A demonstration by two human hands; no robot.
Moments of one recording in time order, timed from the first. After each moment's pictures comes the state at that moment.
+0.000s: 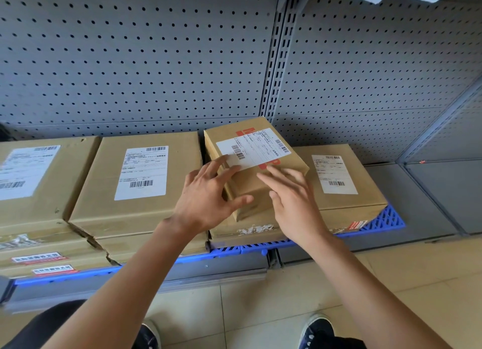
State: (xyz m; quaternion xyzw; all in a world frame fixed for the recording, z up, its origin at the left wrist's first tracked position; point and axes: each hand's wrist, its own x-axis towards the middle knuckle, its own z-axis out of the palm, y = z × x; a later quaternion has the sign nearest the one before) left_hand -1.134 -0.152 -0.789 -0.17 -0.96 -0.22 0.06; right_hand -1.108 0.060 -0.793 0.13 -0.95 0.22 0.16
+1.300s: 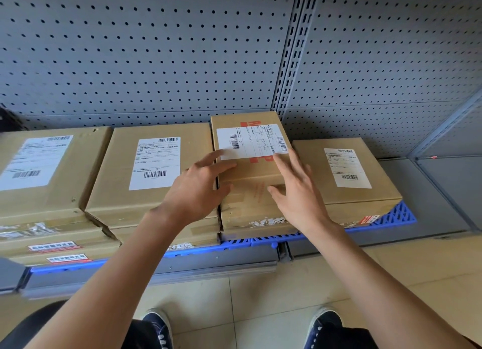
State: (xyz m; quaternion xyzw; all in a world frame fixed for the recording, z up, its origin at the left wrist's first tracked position) left_hand -1.133 -0.193 -0.777 -0.14 -0.96 -0.24 0.02; right_hand -1.121 0.040 -0.799 0.06 -0.98 0.19 0.06
